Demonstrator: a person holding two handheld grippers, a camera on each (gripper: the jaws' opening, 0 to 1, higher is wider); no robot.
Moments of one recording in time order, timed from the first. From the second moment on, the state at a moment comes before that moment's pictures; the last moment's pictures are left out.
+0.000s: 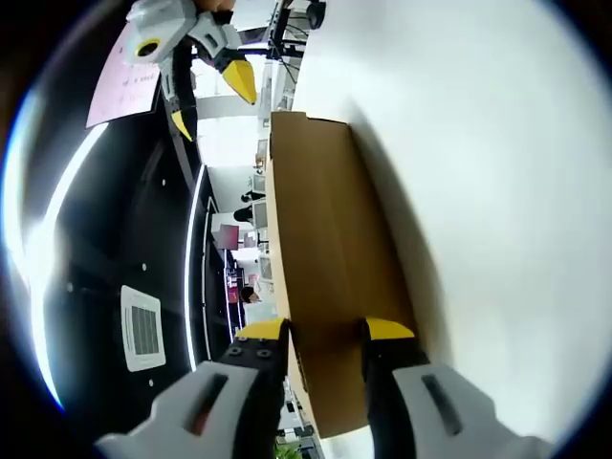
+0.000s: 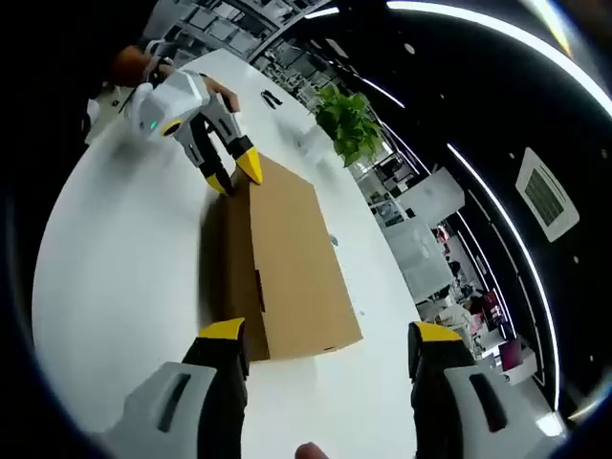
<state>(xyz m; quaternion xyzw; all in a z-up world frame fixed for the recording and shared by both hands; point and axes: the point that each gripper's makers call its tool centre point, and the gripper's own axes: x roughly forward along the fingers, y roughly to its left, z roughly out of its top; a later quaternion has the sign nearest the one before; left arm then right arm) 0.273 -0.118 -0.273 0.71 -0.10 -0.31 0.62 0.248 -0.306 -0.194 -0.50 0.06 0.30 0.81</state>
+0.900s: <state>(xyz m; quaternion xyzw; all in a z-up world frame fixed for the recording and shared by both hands) 0.271 -0.121 -0.270 0.71 -0.10 -0.31 0.62 0.263 -0.248 -0.234 -0.57 -0.01 0.25 0.78</state>
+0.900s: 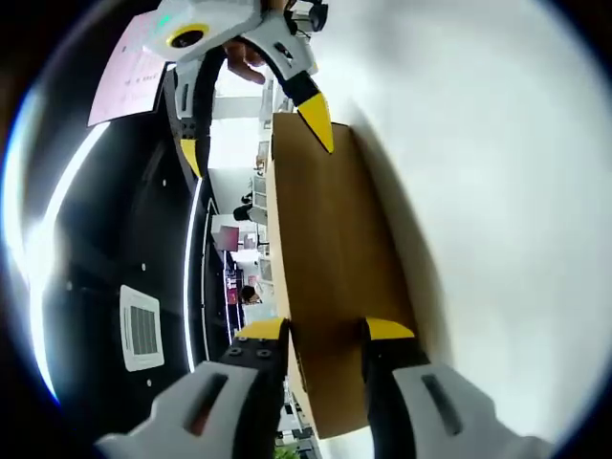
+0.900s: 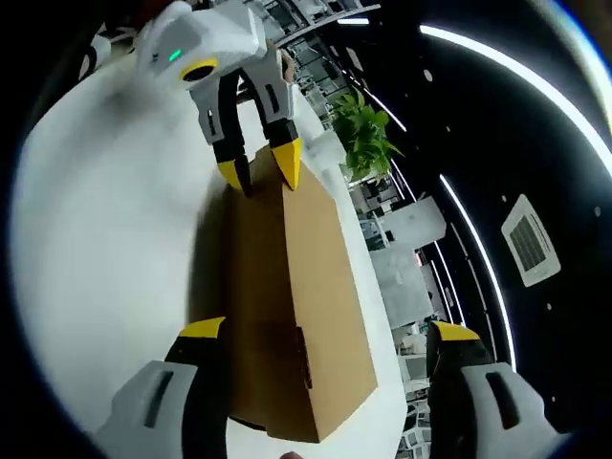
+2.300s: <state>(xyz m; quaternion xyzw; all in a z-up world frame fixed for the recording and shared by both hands) 0.271 -0.127 -0.272 0.71 -0.10 -0.30 0.63 0.269 -0.244 -0.242 -0.62 -0.05 0.21 0.76</state>
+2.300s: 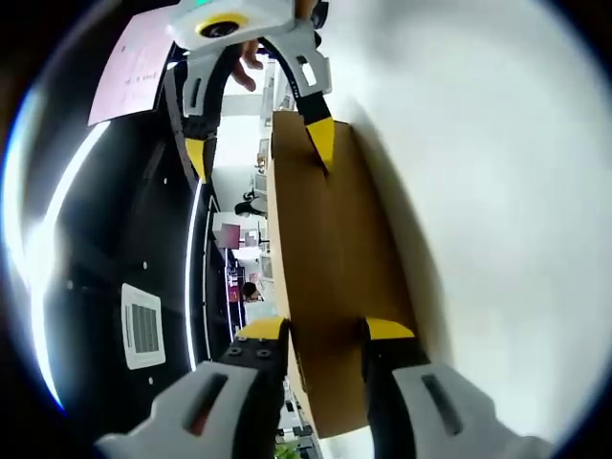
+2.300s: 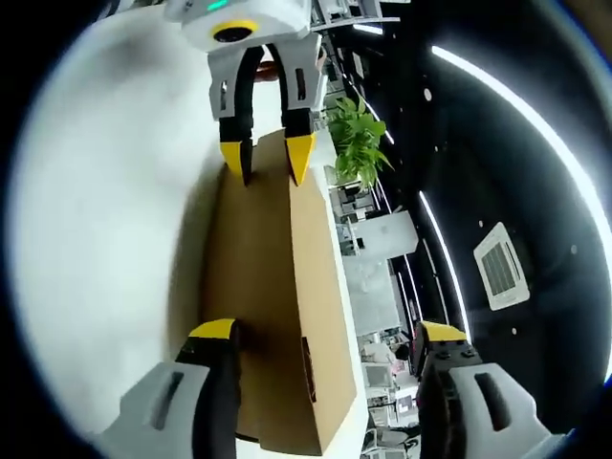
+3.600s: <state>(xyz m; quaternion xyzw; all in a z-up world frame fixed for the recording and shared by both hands) 0.272 -0.129 -0.271 0.70 -0.09 -0.31 0.63 0.260 -0.234 -0.265 -0.65 -0.04 0.24 0.72</state>
